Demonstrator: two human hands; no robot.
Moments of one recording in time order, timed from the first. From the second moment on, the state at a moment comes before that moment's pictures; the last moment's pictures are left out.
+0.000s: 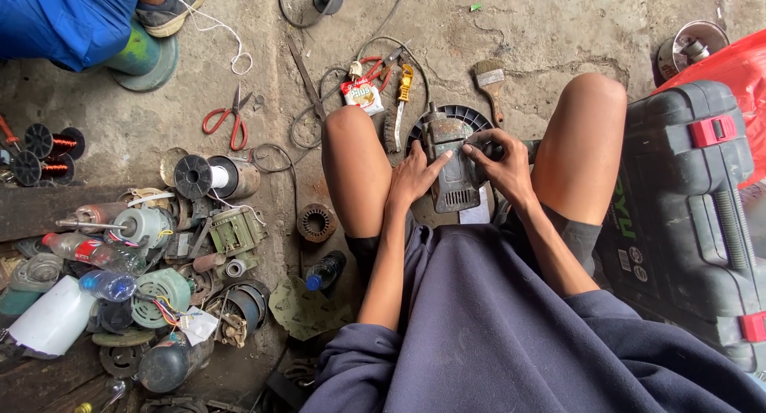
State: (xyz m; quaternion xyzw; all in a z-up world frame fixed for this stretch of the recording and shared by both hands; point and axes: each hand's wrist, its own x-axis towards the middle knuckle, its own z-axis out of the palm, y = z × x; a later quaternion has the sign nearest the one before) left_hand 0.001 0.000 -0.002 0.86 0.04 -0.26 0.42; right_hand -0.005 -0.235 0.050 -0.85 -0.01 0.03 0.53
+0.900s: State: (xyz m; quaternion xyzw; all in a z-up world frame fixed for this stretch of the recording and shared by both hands) left_hand 0.009 -0.026 -0.042 0.93 0.11 -0.06 0.34; right_hand 0.000 -0.206 0.015 -0.95 -0.02 0.06 0.32
